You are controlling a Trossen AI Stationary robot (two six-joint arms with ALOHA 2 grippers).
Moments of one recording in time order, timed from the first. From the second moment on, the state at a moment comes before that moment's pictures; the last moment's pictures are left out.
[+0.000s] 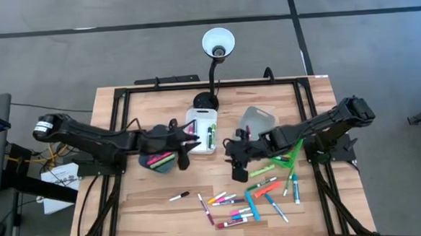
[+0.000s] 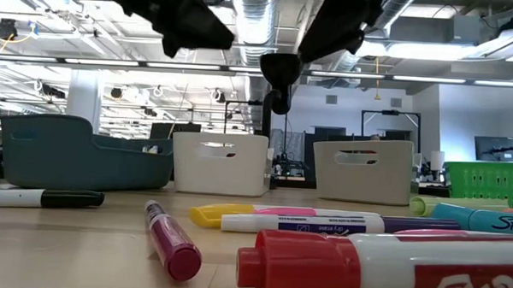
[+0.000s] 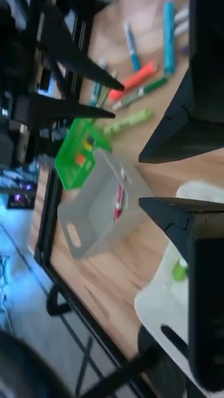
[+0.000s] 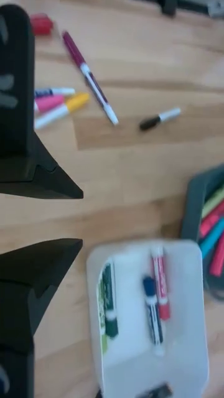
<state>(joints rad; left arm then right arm) -0.18 1.23 0.71 0.16 -0.39 -0.15 0.26 1.56 1.21 -0.51 0.23 0.28</state>
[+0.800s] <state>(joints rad) -0.21 1.24 0.71 0.15 -0.39 -0.15 0.55 1.66 0.97 -0.17 0.21 0.39</state>
